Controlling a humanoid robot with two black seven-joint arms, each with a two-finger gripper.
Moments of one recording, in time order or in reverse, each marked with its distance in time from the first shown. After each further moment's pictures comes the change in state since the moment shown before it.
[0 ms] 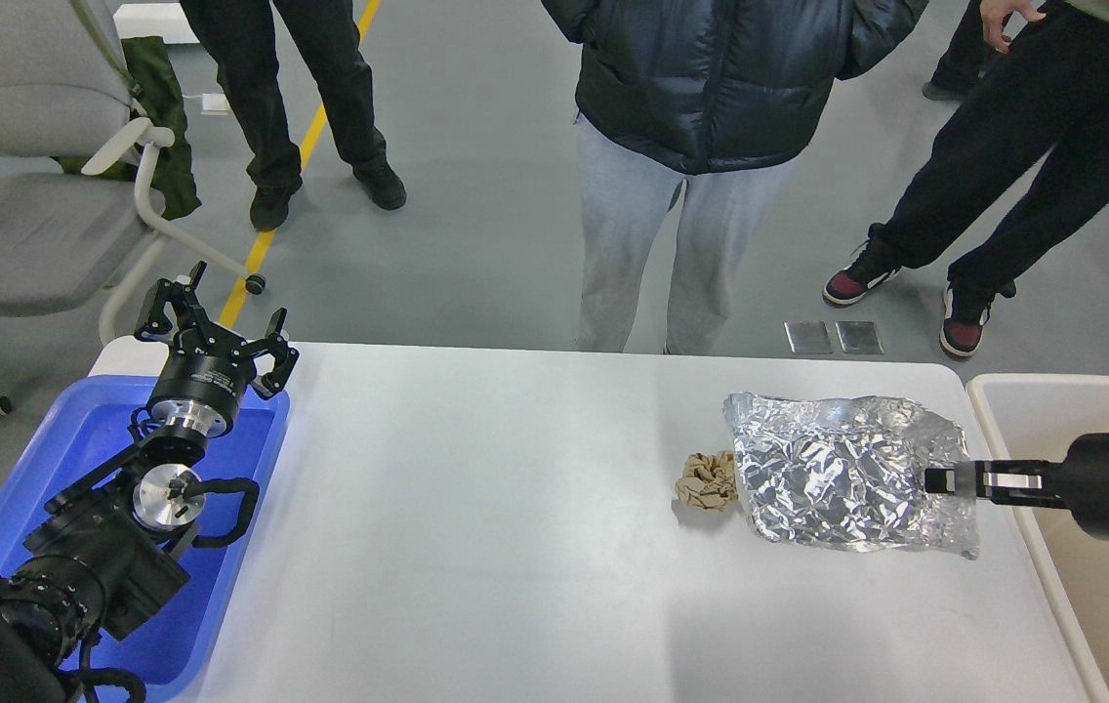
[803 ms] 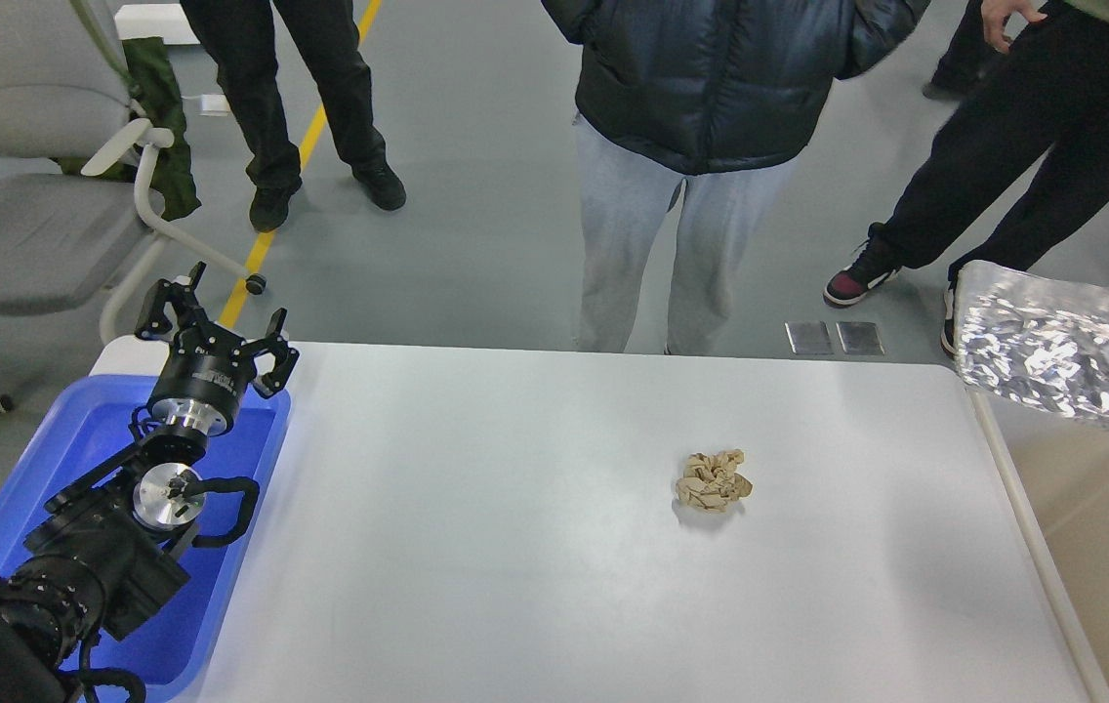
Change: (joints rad) left arm 0.000 0.000 0.000 0.000 0.000 0.000 -0.001; right arm 0.041 0.046 0.000 -0.595 0.055 -0.029 0.009
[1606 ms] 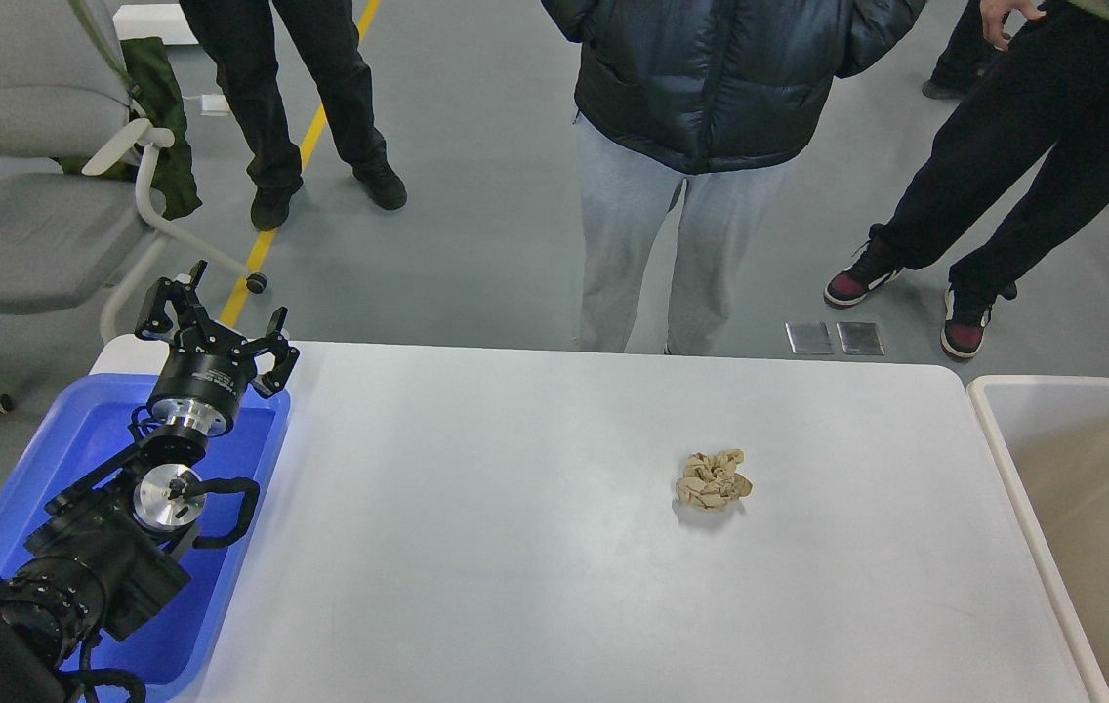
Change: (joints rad) left arm 0.000 -0.001 0.000 0.000 0.000 0.001 0.000; right arm -0.260 0.573 0.000 -0.944 0.665 -0.263 -0.056
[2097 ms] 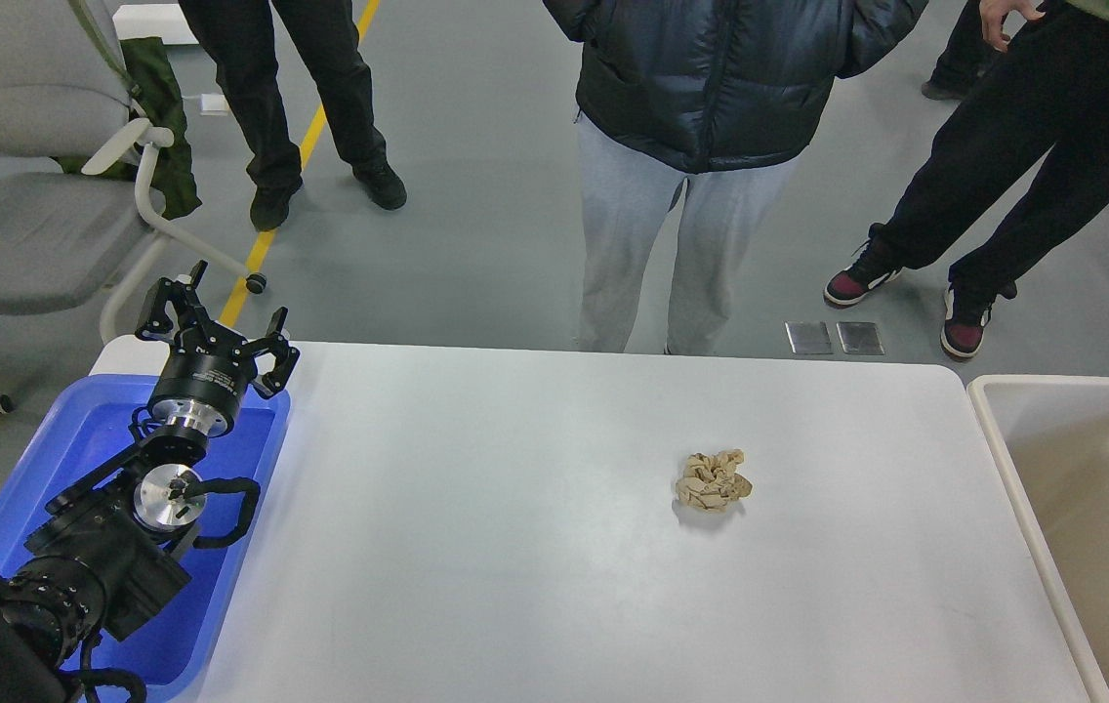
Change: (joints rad) left arm 0.000 0.000 0.000 0.000 0.000 0.000 -0.001; right arm -0.075 0.128 0.006 -0.045 0.177 -0.122 -0.093
